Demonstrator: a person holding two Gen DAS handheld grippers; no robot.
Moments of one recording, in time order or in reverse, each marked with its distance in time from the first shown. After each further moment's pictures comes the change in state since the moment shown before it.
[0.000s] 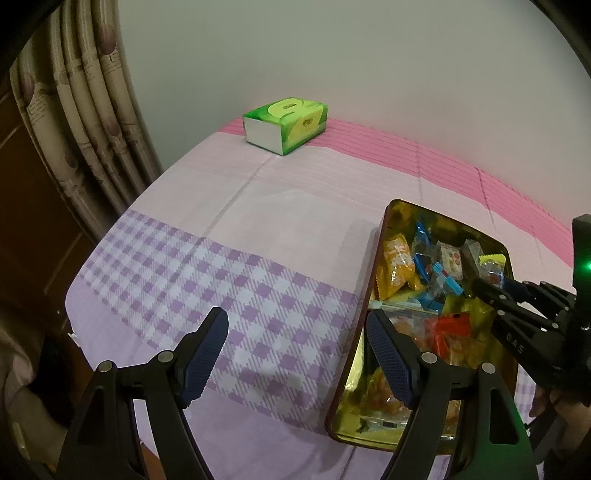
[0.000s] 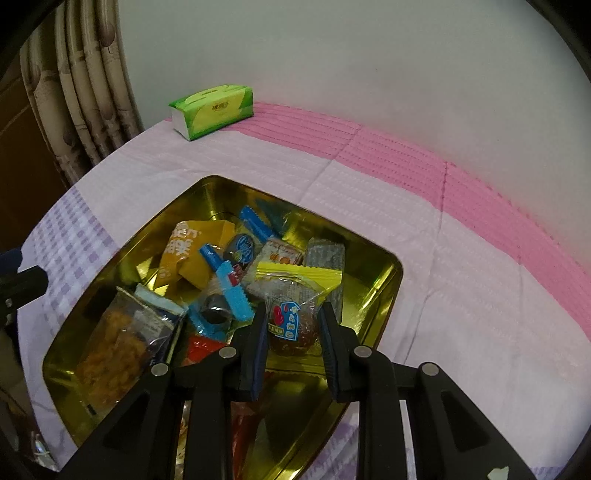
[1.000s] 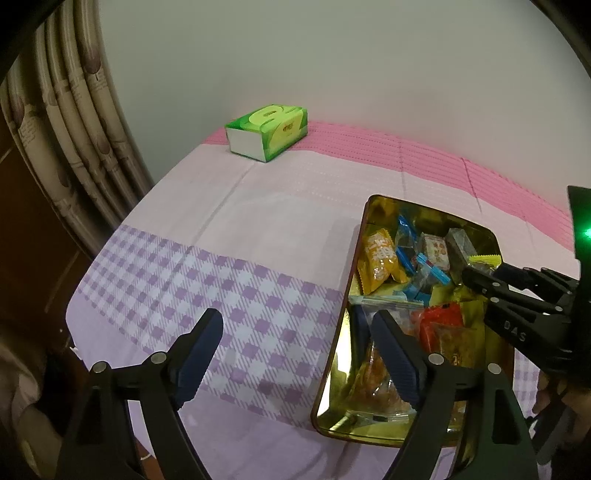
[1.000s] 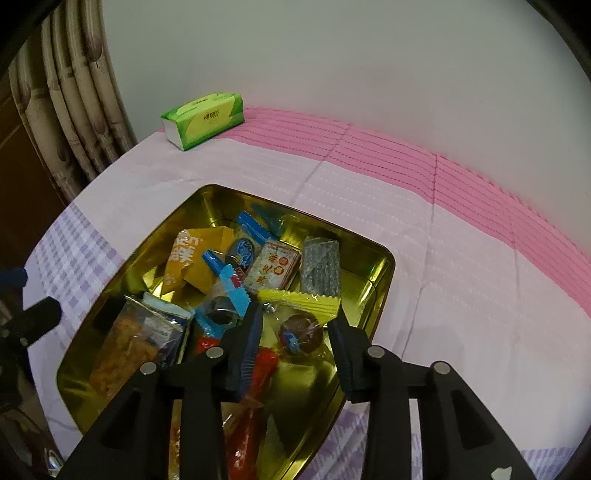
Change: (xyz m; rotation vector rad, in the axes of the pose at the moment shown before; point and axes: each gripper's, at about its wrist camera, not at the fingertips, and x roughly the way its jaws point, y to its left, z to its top) left arm -0.008 -0.017 -0.007 0.074 -0.026 -0.004; right arm -0.016 -0.003 -0.002 0.091 -0.011 0.015
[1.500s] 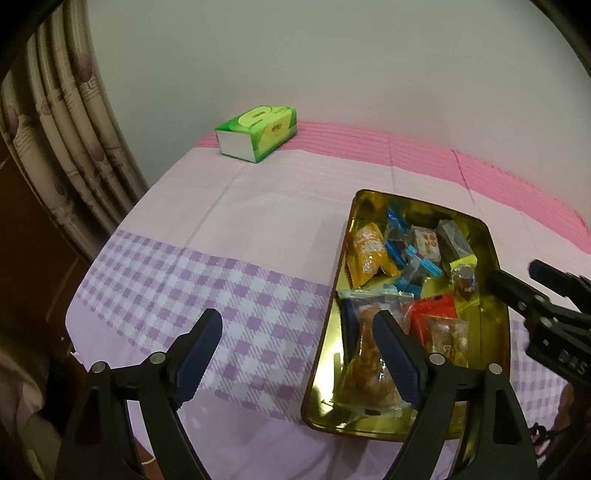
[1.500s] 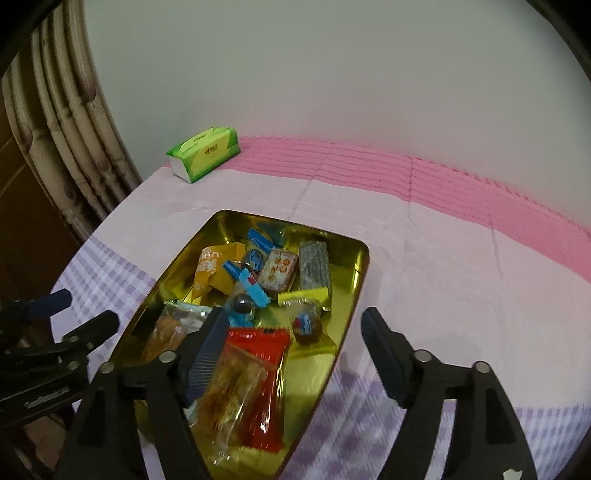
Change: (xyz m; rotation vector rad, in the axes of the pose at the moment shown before) left arm -0.002 -0.010 -0.003 0.042 0.004 -0.007; right arm -0.055 -0.010 -0.022 0.123 -0.074 0.027
